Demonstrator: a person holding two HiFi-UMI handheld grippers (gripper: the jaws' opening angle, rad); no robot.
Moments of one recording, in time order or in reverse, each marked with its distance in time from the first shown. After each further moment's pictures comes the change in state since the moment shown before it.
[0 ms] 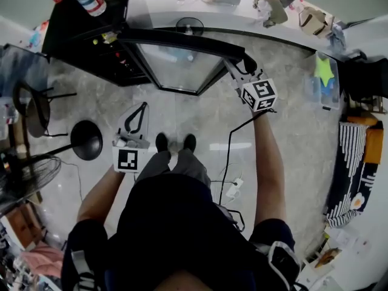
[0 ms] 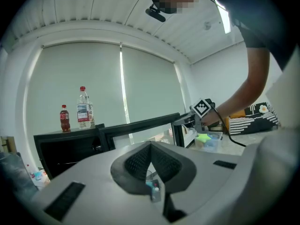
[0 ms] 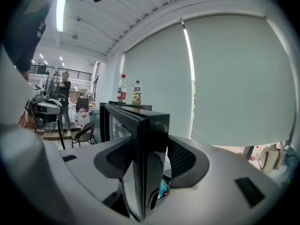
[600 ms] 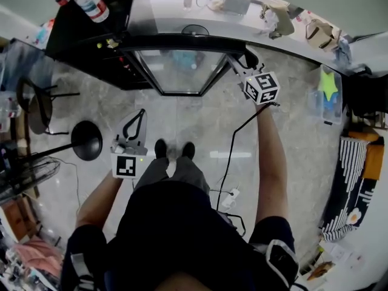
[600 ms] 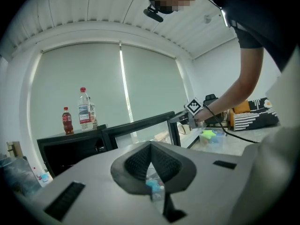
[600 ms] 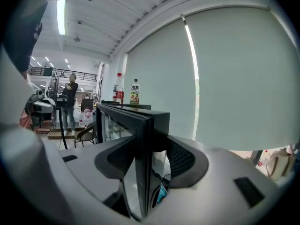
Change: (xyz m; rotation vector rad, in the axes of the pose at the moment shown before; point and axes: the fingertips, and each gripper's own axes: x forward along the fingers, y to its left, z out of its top) left arm 0.016 0.005 0.001 0.031 0.024 0.057; right arm 0.053 -0.049 0.006 -0.012 -0.005 0.077
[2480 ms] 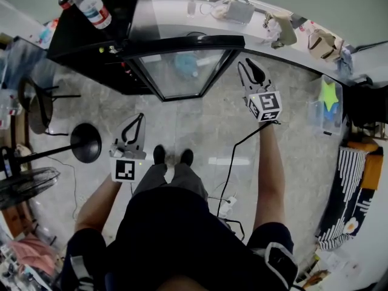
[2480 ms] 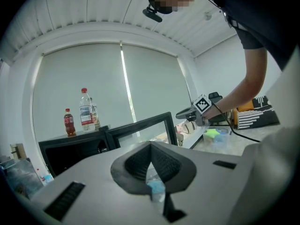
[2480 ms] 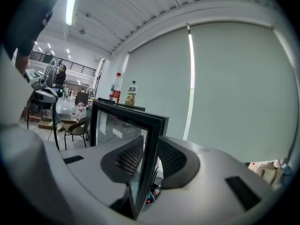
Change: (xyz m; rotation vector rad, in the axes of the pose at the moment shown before) left arm 0.016 0.013 0.002 0.023 0.004 0.035; right arm -0.018 -0.017 0.008 -0.108 -0.034 -0.096
